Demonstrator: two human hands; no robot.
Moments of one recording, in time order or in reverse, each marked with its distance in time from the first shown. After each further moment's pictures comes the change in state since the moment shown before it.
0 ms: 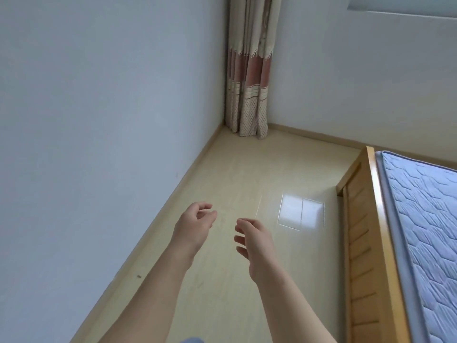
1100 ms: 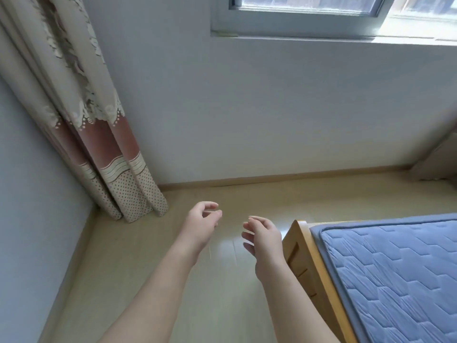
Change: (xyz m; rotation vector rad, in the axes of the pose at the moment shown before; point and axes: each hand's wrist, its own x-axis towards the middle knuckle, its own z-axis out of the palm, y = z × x) left_hand 0.610 0.383 0.484 0.082 -0.484 0.151; right_hand 0.586 -0.462 -0.287 0.348 0.515 -0.115
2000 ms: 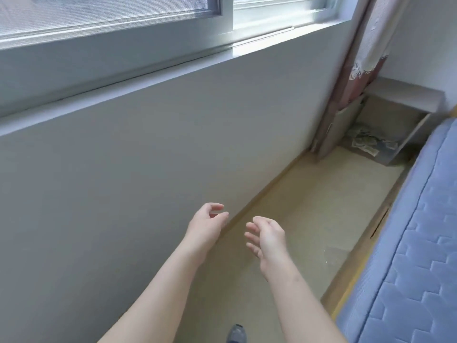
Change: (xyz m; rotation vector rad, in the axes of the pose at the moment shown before) left_hand 0.541 0.259 0.445 0.296 -0.632 0.085; right_hand 0.564 -0.322 -0.176 0.420 0.551 0.005
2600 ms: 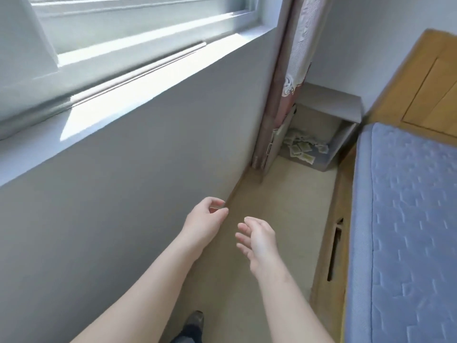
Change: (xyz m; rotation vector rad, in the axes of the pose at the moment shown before) left_hand 0.363 0.201 0.189 0.142 -0.348 0.136; right_hand 0.330 -0.238 -0.025 0.146 0.283 0.008
